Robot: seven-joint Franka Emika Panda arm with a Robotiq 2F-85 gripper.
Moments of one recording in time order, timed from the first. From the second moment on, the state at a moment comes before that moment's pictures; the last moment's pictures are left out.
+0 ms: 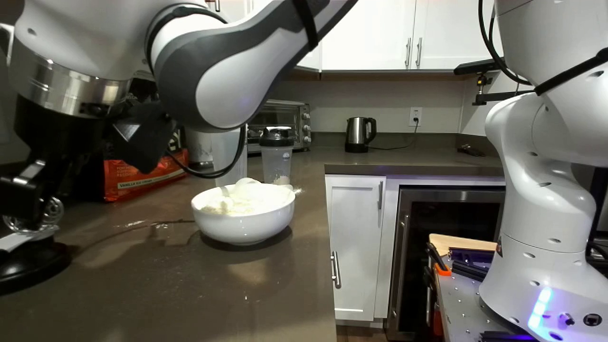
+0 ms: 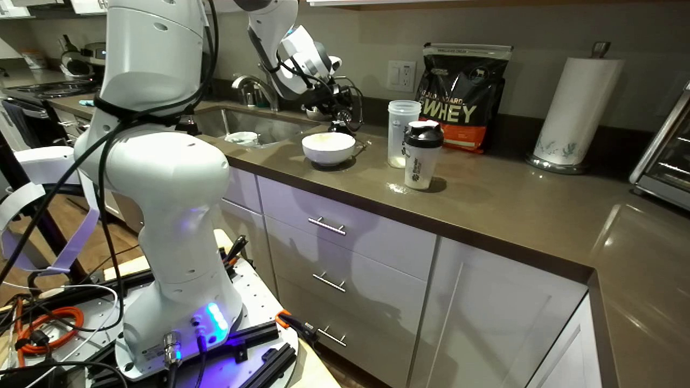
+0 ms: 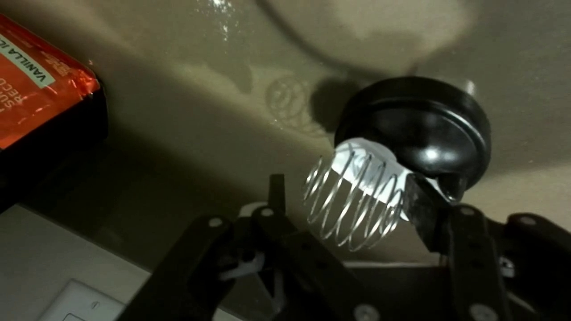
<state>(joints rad) 0.45 0.39 0.09 -1.82 -0.79 2.68 0.47</state>
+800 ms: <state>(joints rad) 0.45 0.39 0.09 -1.82 -0.79 2.68 0.50</state>
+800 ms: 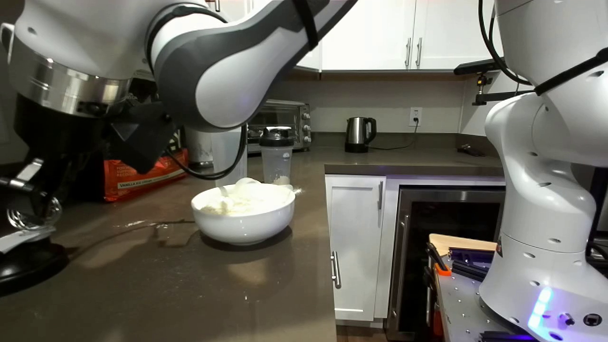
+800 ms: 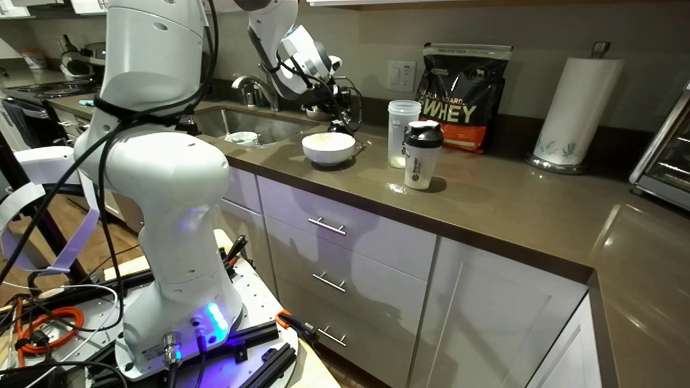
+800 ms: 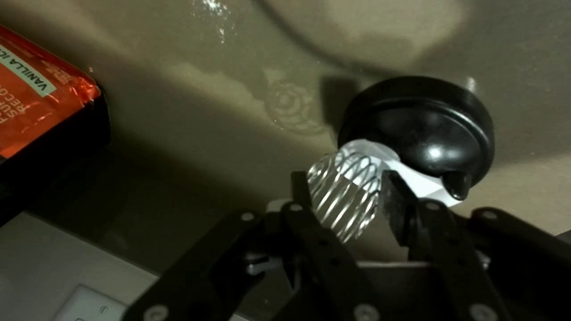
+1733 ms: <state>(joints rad) 0.45 0.38 0.08 -1.83 -0.79 2.68 0.53</state>
